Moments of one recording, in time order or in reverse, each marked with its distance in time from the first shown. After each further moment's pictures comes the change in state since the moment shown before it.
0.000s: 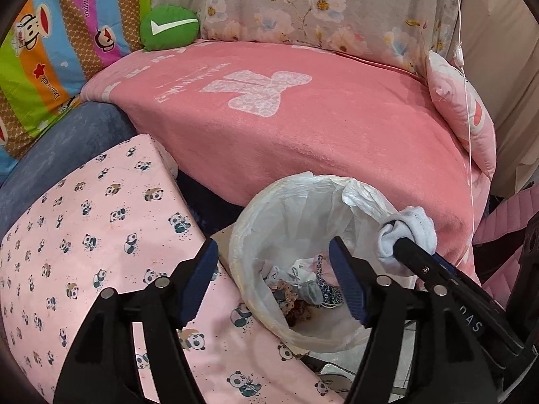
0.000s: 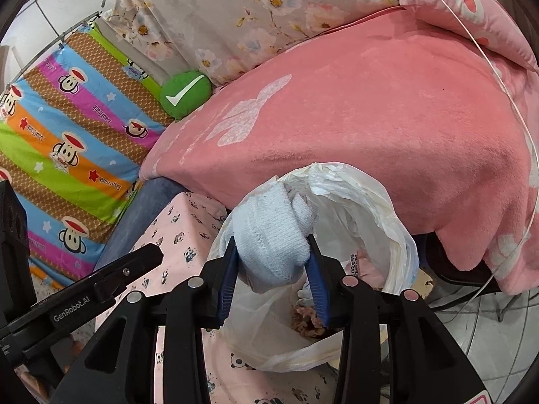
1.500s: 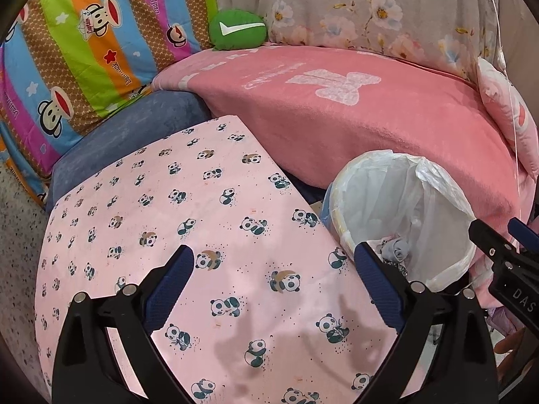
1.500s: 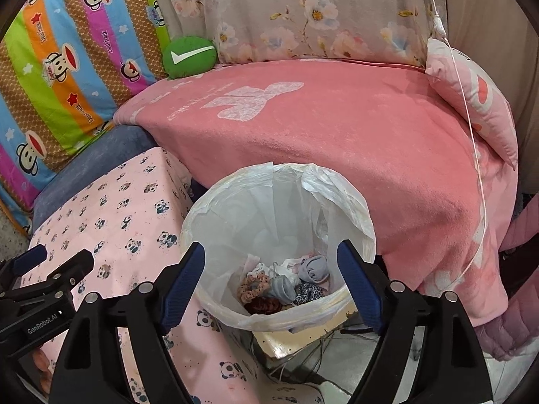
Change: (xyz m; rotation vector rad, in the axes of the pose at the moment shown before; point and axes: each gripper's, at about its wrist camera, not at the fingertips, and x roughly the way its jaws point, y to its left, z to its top) left arm -0.042 0.055 -0.063 -0.072 -0.032 0.238; right arm -0.024 0.070 -0.037 -0.340 0.000 -0.276
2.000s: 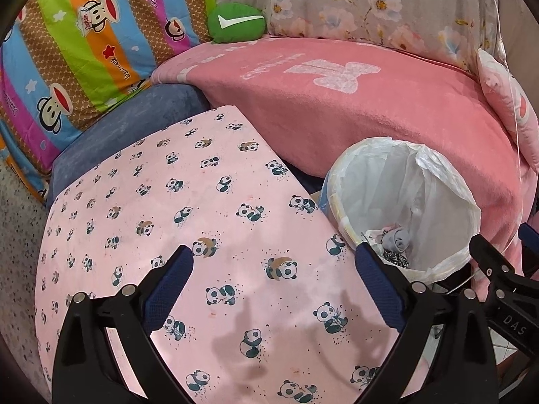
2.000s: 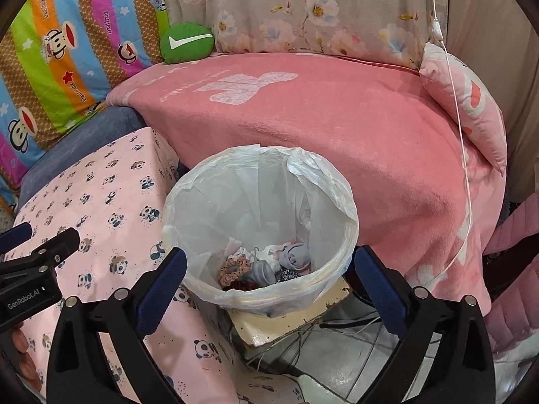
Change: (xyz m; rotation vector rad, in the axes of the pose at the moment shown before) left arm 0.003 -0.007 -0.010 0.005 0.029 0.009; right arm 0.001 -0.007 -0.021 -0.064 0.022 -0.061
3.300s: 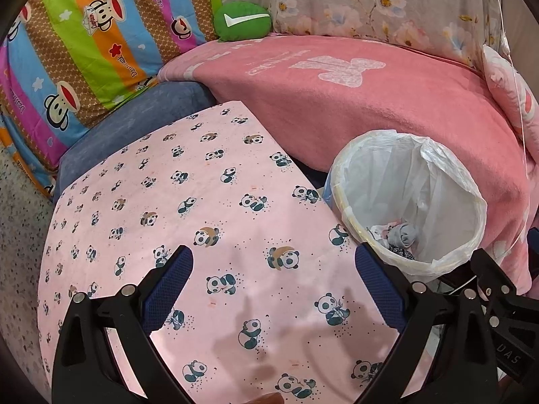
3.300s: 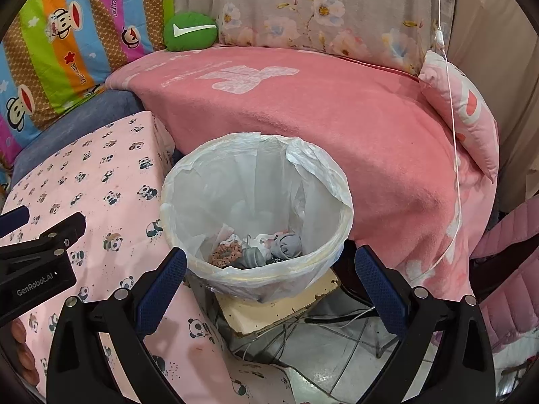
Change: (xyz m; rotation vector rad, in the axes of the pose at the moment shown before) left arm -0.002 -0.005 -0.009 -0.003 0.002 0.039; right arm -0.004 0.009 -0.012 -0.059 0.022 -0.037
